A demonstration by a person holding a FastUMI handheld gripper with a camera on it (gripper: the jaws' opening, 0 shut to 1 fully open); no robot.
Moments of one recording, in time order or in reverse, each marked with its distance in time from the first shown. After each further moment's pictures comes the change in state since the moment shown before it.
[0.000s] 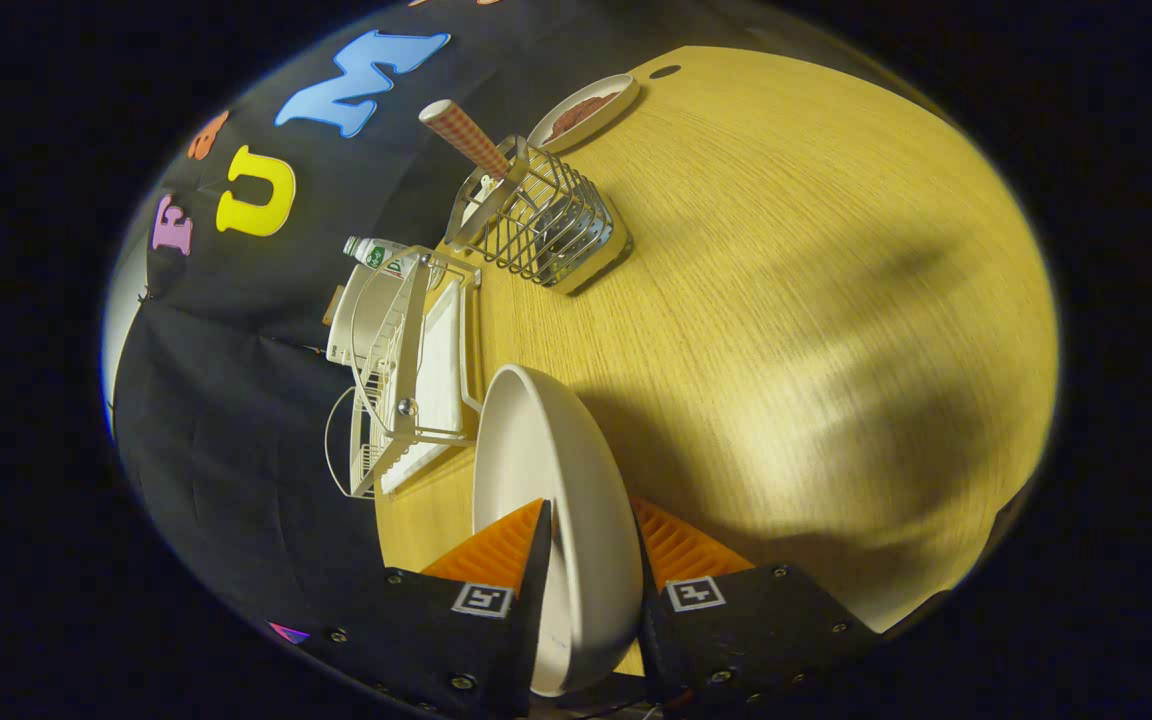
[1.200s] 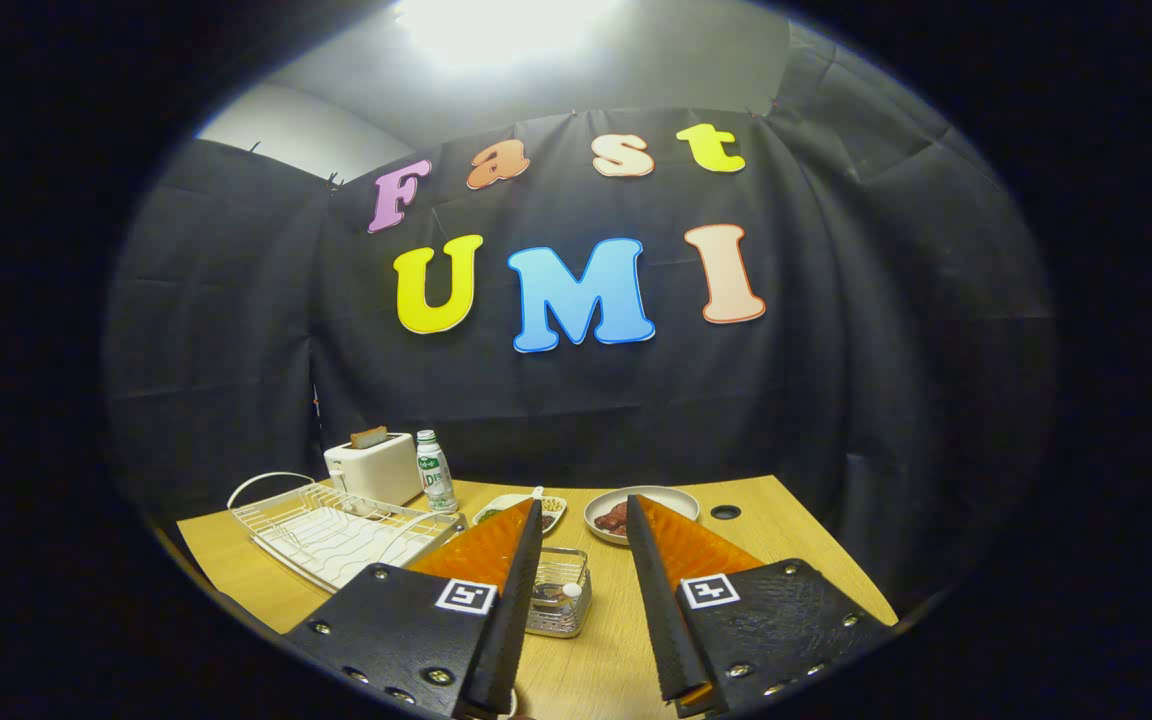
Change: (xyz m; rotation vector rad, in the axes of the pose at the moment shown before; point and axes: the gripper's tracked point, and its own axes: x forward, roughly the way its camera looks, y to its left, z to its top) arm -0.145 0.096 0.190 -0.830 -0.993 -0.073
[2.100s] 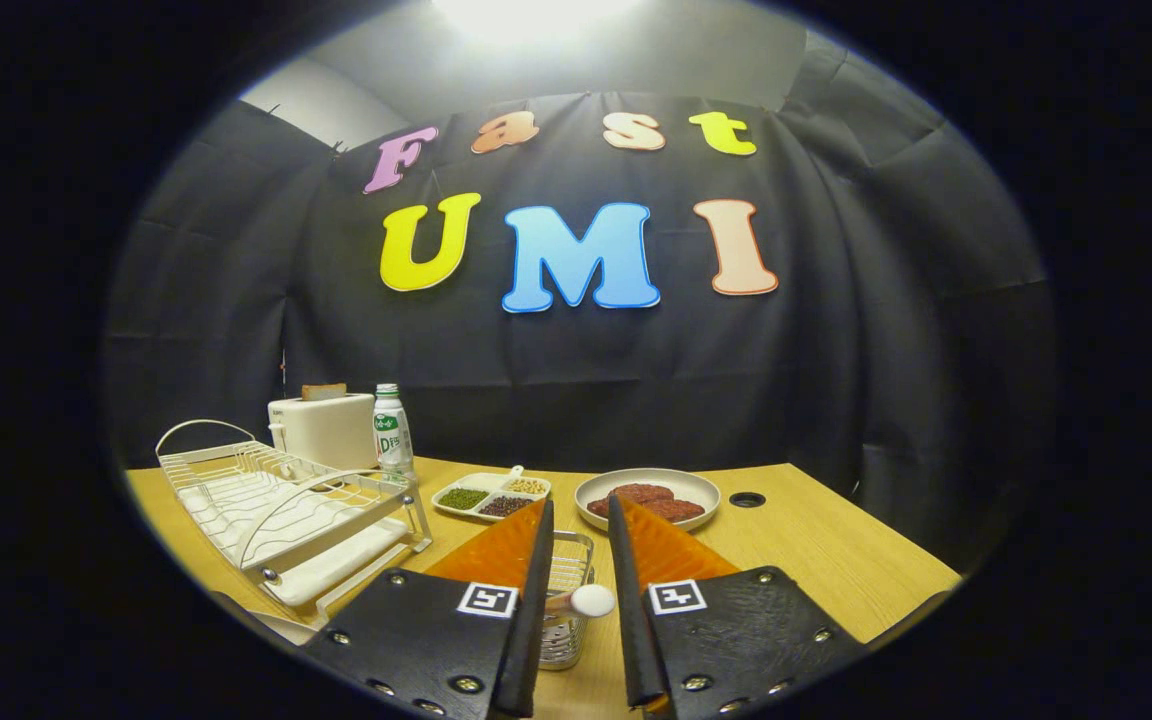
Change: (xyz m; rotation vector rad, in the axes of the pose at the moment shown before) arm 0.101 0.009 -0.094 -0.030 -0.002 -0.042
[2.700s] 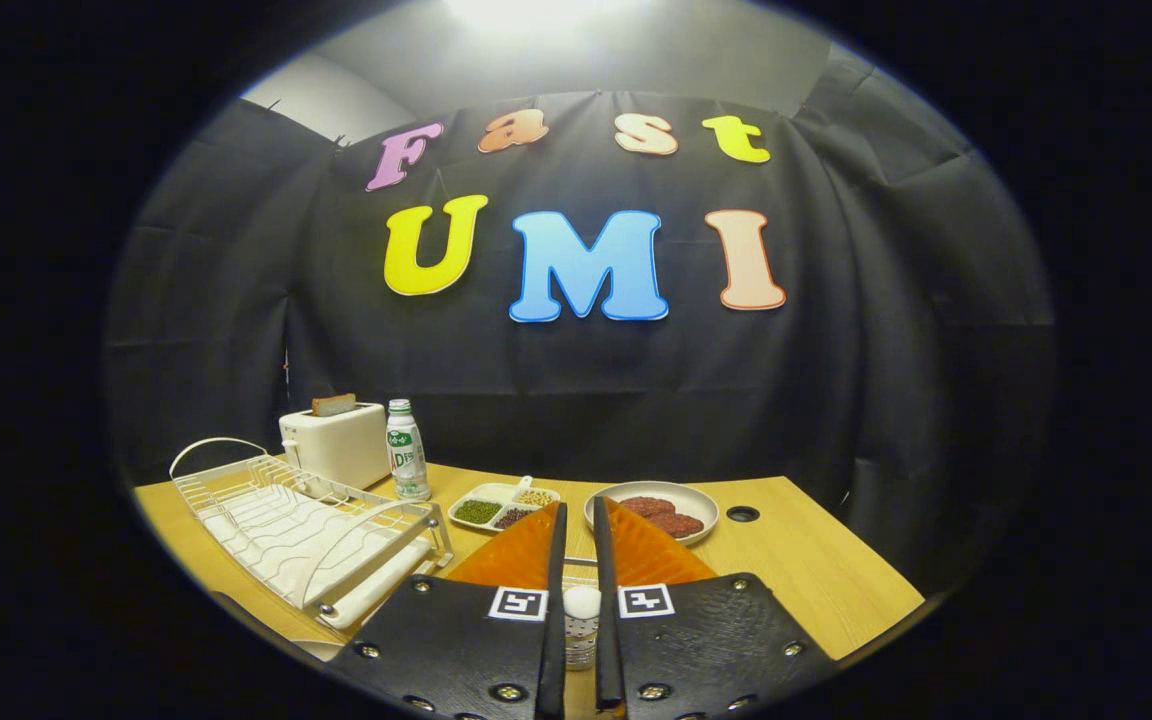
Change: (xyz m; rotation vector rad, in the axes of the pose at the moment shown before) arm -0.030 0.018 0.074 -0.024 0.032 -0.021
